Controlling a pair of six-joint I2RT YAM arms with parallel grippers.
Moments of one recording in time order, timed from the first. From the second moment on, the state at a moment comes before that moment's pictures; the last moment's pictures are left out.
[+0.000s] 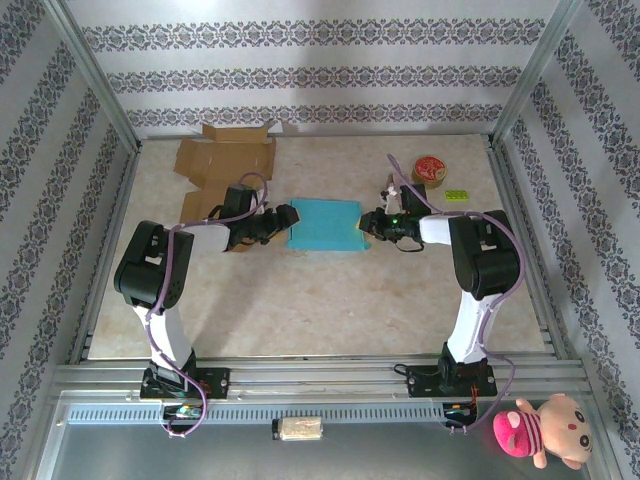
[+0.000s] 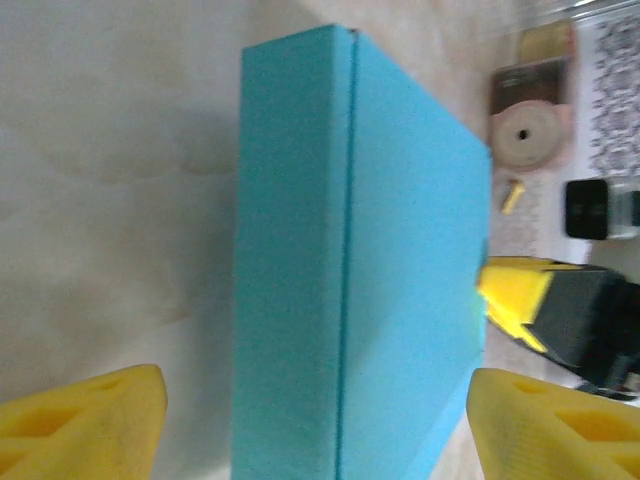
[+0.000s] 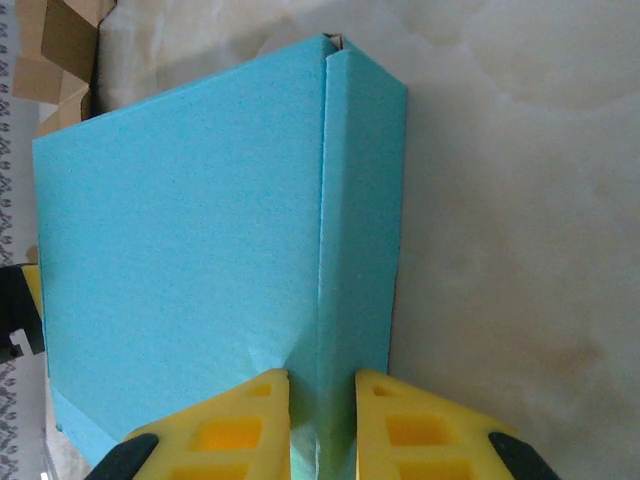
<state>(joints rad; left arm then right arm) -0.25 1.86 0.95 0.20 0.60 -0.80 0.15 1.93 0.97 0.07 -0.71 0.55</state>
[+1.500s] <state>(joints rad) -0.35 1.96 0.90 0.91 0.62 -1.26 0.26 1.36 0.86 -0.04 -0.44 0.48</state>
